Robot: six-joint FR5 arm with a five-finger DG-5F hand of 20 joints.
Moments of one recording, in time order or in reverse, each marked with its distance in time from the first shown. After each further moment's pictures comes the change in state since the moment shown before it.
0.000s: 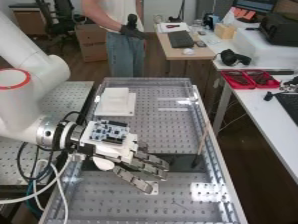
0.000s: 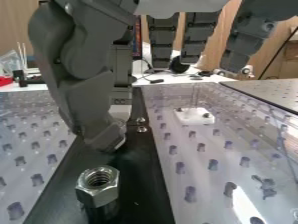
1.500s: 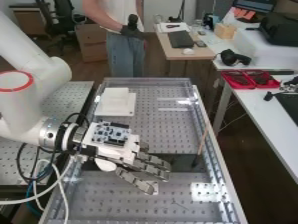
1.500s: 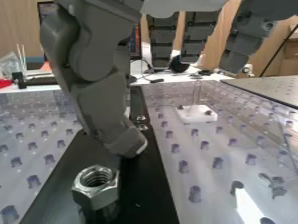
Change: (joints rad) arm 0.002 -0.016 0.009 0.010 0.001 0.017
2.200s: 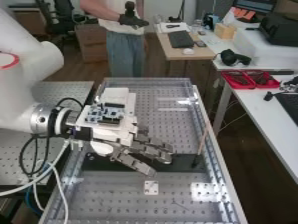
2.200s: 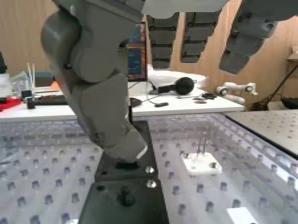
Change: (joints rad) arm 0.013 0.111 -0.026 -0.002 -0.009 -0.013
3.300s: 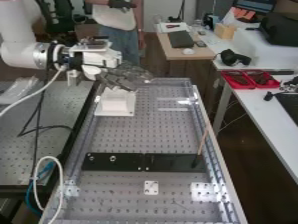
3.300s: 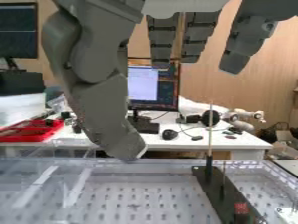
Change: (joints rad) arm 0.528 0.392 -0.230 -0.096 0.519 -0.014
